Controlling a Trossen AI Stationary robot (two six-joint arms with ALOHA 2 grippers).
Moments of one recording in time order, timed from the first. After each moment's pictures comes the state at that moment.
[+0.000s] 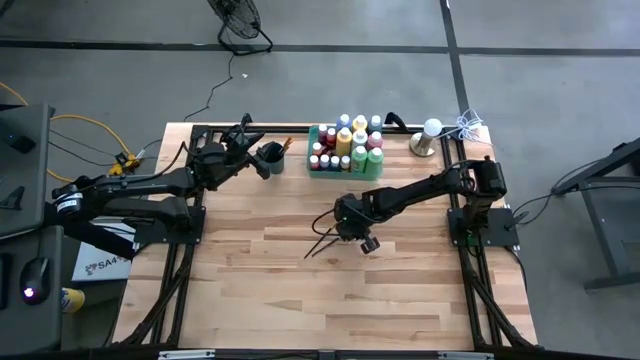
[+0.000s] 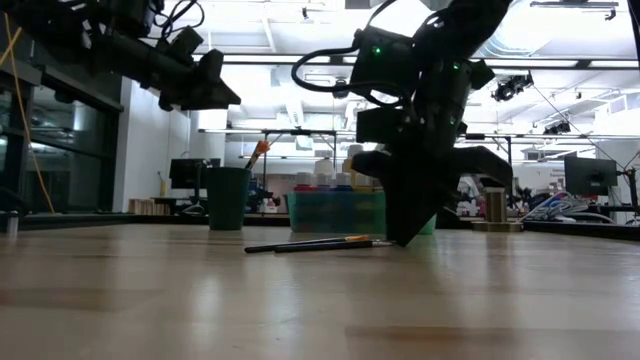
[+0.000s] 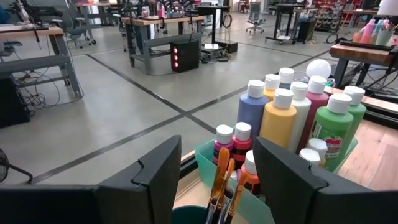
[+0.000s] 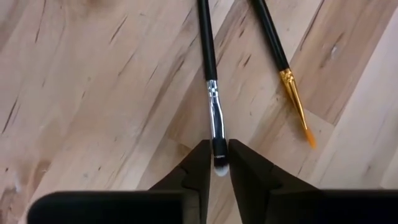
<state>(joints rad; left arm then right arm) 0.42 0.93 0.42 0.45 -0.40 -0.06 0.00 1.86 1.06 -0.45 -0.03 -0.48</state>
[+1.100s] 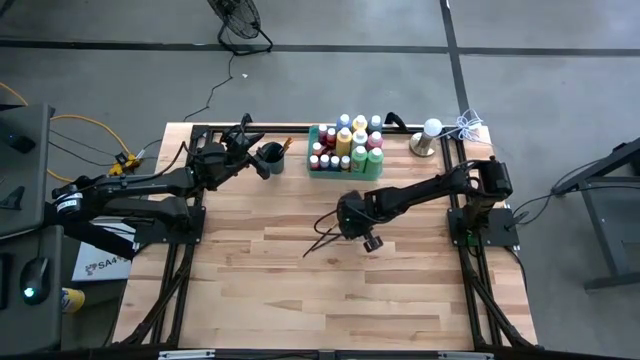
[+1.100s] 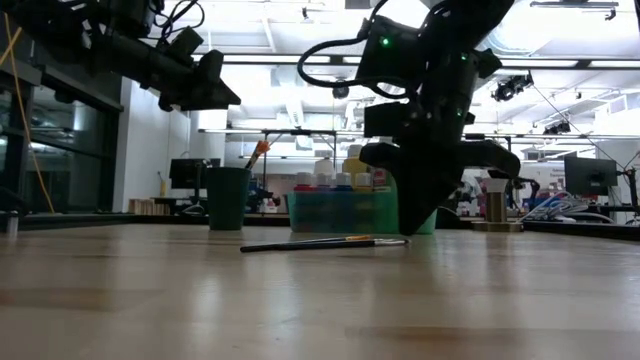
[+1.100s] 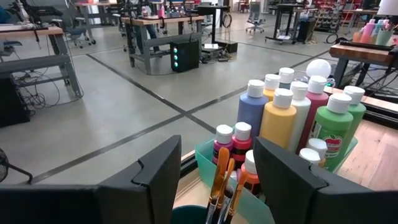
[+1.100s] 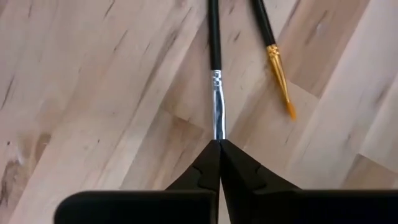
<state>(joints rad) 0.42 0.93 0.42 0.44 -0.40 -0.06 0.02 1.81 1.06 -0.47 0.00 -0.44</state>
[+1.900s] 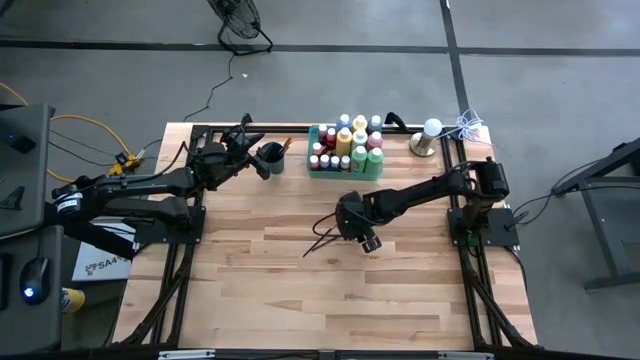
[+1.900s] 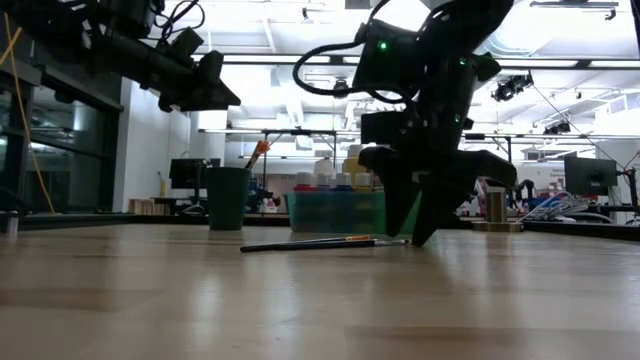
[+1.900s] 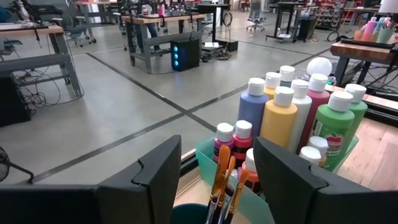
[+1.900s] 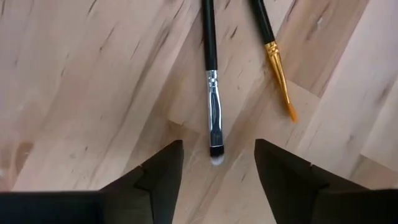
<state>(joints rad) 0.42 0.93 0.42 0.44 -0.40 -0.06 0.03 1.85 1.06 -0.45 0.04 -0.42</state>
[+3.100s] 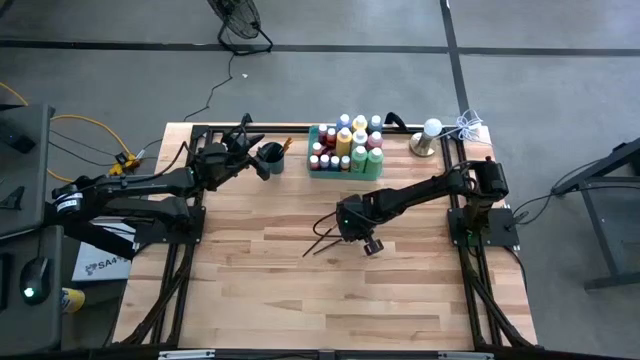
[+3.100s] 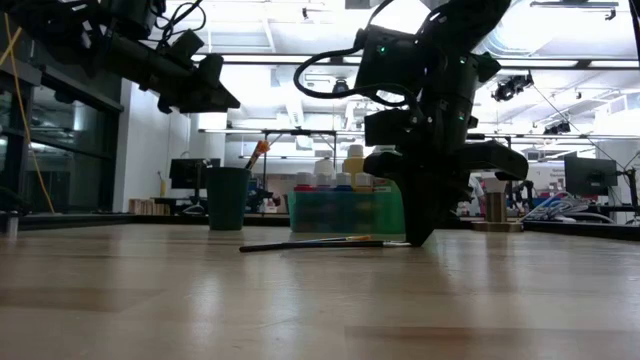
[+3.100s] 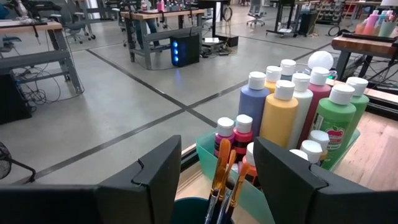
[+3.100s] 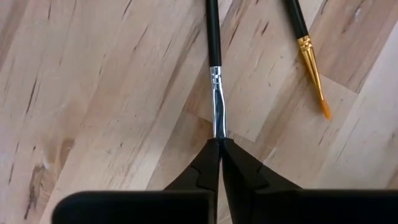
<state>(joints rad) 0.42 0.93 0.42 0.42 -0.40 -0.06 0.03 1.87 1.06 -0.55 -0.01 -0.41</state>
